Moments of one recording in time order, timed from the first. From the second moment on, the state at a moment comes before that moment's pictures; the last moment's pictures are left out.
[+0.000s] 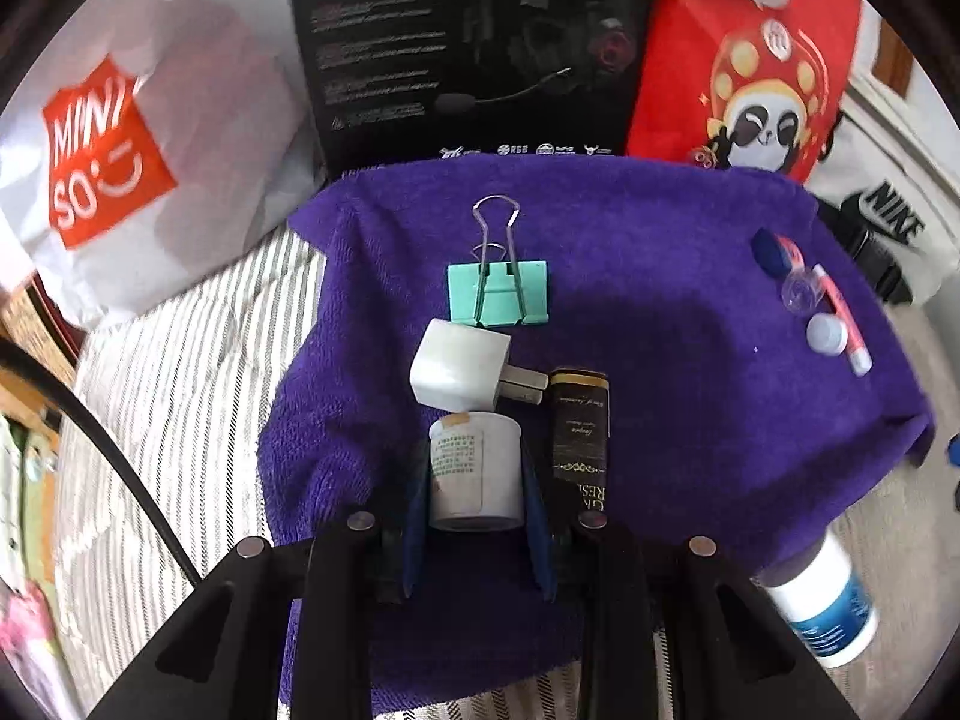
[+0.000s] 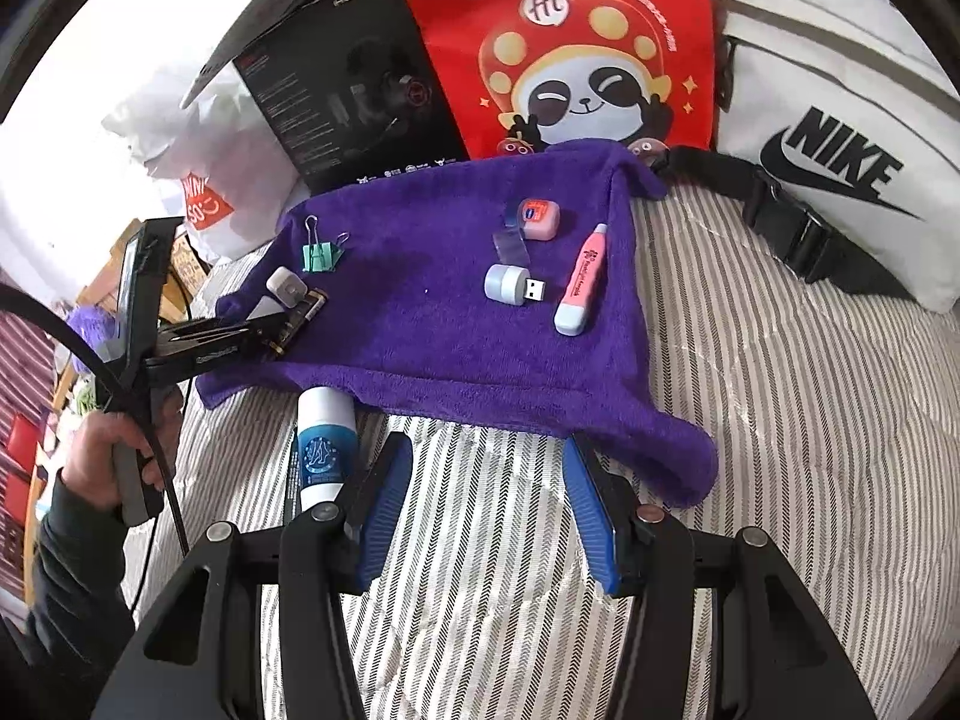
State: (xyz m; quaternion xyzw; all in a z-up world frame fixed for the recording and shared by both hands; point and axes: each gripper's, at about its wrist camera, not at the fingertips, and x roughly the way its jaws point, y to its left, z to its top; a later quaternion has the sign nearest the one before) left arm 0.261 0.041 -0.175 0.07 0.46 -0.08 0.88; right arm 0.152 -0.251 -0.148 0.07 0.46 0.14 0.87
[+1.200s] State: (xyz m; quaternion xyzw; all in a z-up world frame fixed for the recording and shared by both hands) left arm 0.154 -0.002 -0.162 -0.02 0.48 -0.14 0.86; right arm 0.071 -0.257 -0.122 0.07 0.45 0.14 0.88
